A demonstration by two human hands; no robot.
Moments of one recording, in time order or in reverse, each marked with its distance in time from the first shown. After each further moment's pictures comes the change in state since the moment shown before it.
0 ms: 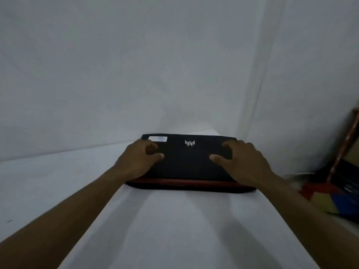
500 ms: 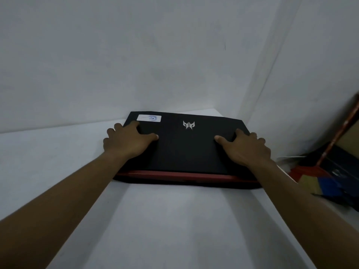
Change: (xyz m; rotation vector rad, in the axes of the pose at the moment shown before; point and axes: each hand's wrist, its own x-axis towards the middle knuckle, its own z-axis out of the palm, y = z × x) left_hand 0.066 -0.034 0.044 0.198 0.011 -0.318; right_hand 0.079 0.028 0.064 -0.144 -0.094 0.380
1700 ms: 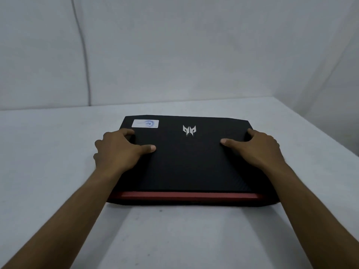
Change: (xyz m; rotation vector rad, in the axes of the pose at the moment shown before) left_hand -0.198 -0.194 -0.135 -0.253 0.281 -0.229; right_hand -0.201 -0.082 0.027 0.392 -0.066 -0.199
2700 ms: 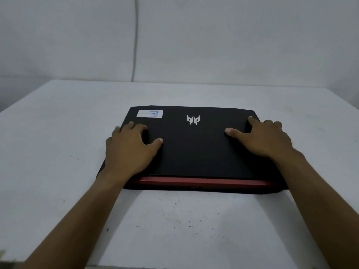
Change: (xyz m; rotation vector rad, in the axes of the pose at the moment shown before) left_hand -0.028 -0.092 -0.055 0.347 0.040 0.133; right_hand -0.045 -0.076 0.058 -0.391 -0.147 -0.240
